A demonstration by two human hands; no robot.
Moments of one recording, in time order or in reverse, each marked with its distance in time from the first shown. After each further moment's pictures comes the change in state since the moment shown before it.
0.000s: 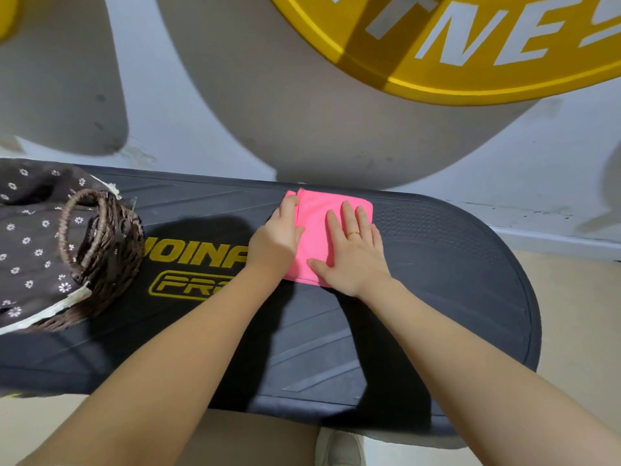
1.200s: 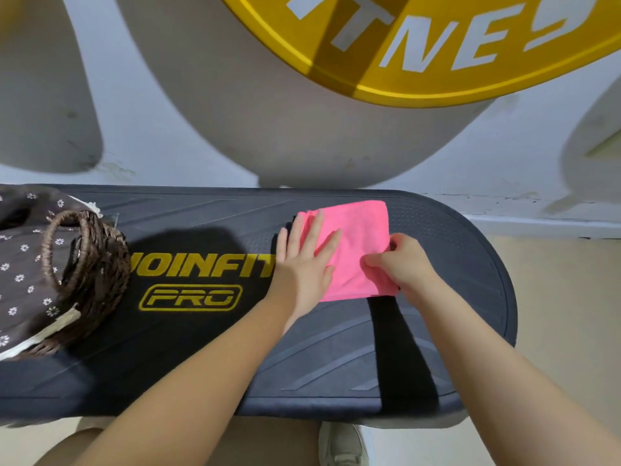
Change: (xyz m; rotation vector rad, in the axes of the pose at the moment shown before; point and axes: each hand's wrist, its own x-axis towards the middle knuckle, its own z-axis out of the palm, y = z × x) left_hand -0.032 0.023 0.031 0.317 -0.134 0.366; right_hand -0.035 0.049 -0.033 0.795 0.115 0.564
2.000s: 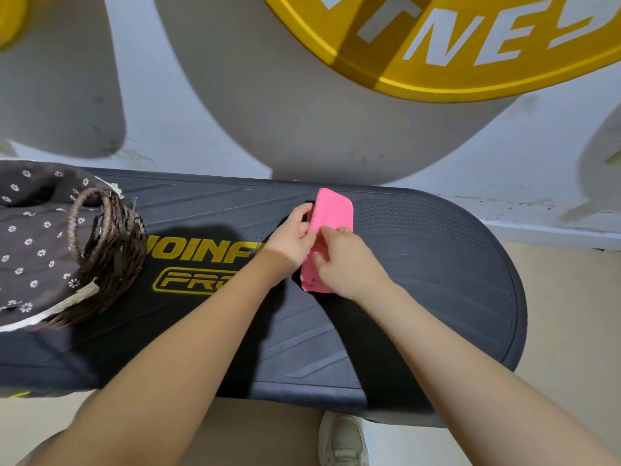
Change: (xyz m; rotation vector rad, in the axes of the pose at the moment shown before) left_hand 0.015 -0.026 -0.024 -0.933 -0.075 -0.402; right_hand -0.044 -0.041 0.056 -0.526 -0.132 -0.552
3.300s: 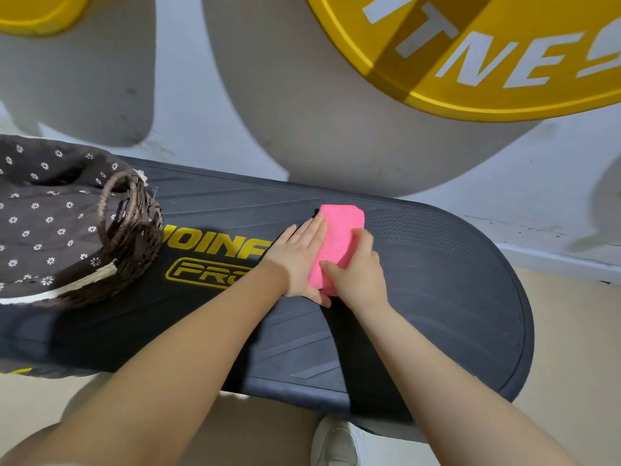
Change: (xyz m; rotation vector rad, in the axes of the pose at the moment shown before) left_hand -0.018 -0.021 -0.012 1.018 -0.191 0.236; right_hand 0.001 0.010 0.032 0.389 0.147 0.342
